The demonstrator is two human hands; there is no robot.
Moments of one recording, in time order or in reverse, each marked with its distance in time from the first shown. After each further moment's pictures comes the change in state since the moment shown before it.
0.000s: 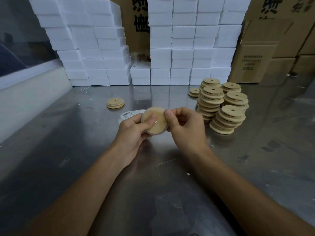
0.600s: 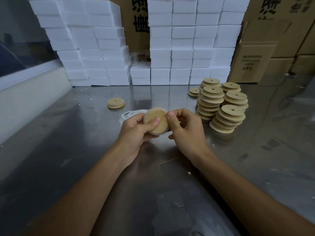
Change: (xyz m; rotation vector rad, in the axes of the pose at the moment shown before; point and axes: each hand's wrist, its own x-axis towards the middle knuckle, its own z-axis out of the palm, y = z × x) left_hand -0.002 0.002 0.002 0.047 0.022 -0.004; right_hand -0.006 0.002 -0.004 -0.033 -0.058 0.016
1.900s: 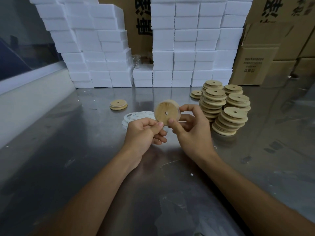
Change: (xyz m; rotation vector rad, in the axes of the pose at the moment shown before) left_hand -0.002 -0.005 0.008 0.226 0.090 0.052; right_hand -0.001 0.003 -0.008 0.045 0.010 -0.119
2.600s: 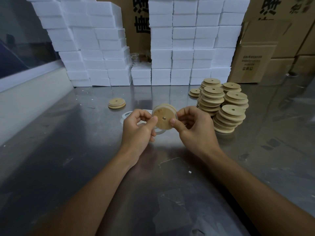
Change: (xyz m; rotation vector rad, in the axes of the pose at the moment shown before) left_hand 0.001 -0.003 0.001 0.025 0.168 0.162; right_hand 0.007 -0.002 -0.011 -0.176 -0.031 0.001
